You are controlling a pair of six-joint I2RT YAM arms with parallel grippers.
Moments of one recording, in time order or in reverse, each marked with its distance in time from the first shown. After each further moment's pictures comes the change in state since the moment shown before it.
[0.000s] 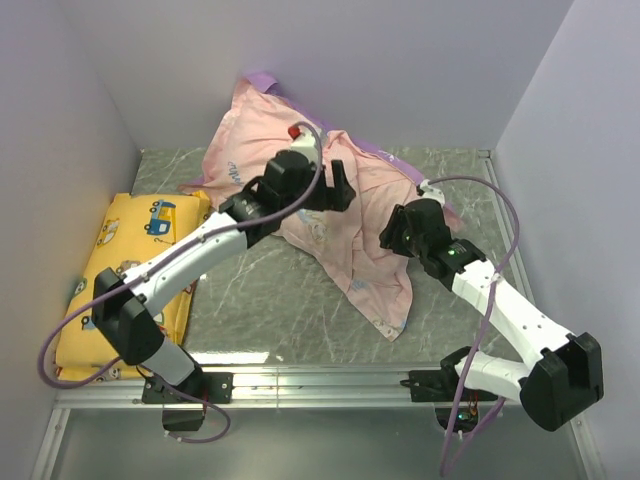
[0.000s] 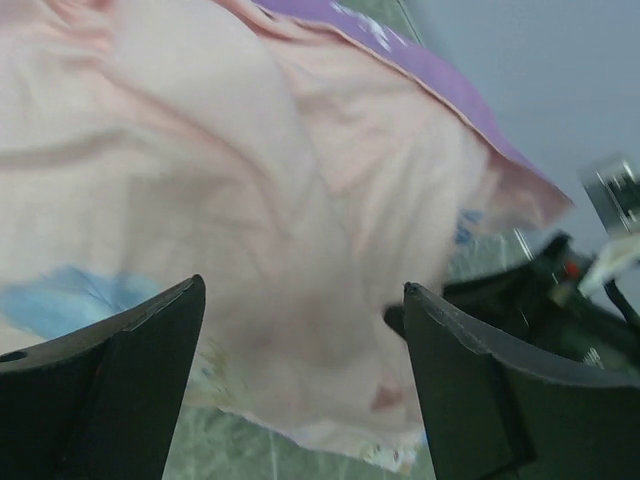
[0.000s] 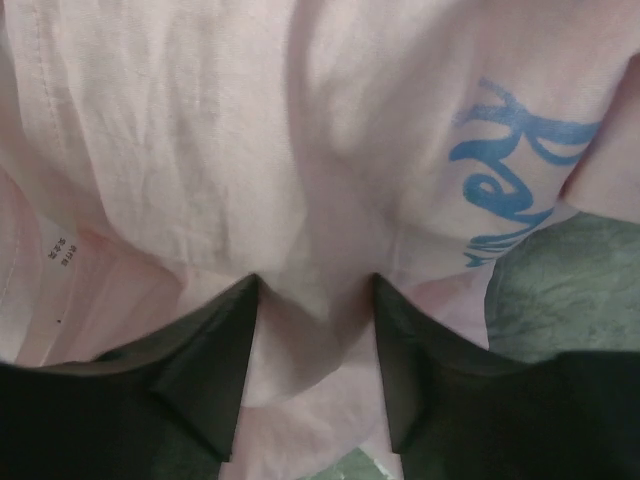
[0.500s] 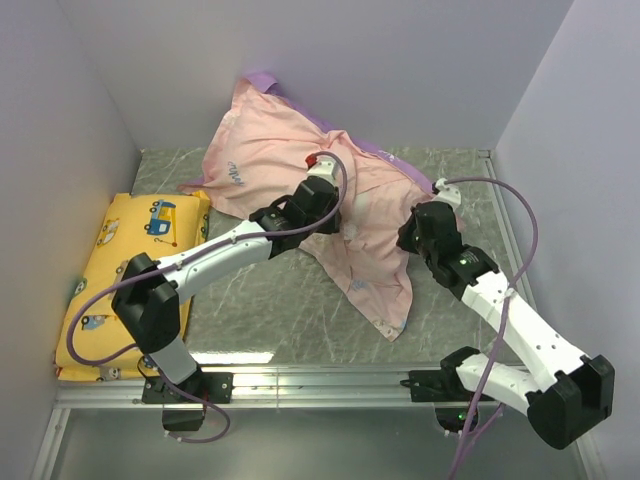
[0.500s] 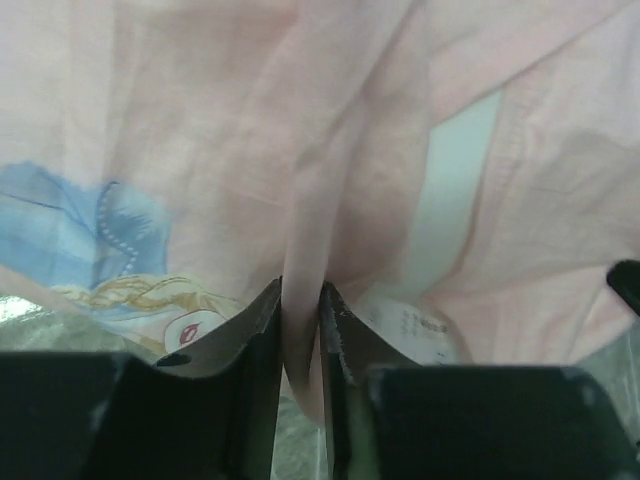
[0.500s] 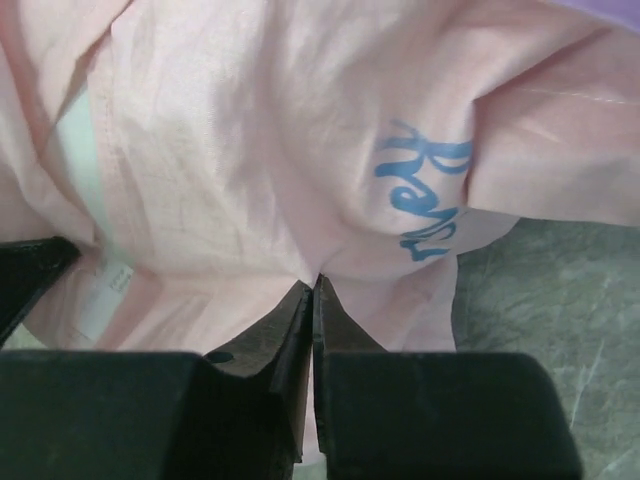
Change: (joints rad) left arm -0.100 0.081 -0.121 0.007 -0.187 -0.026; right arm 0.001 -0.098 -0.008 0.009 0.119 0.000
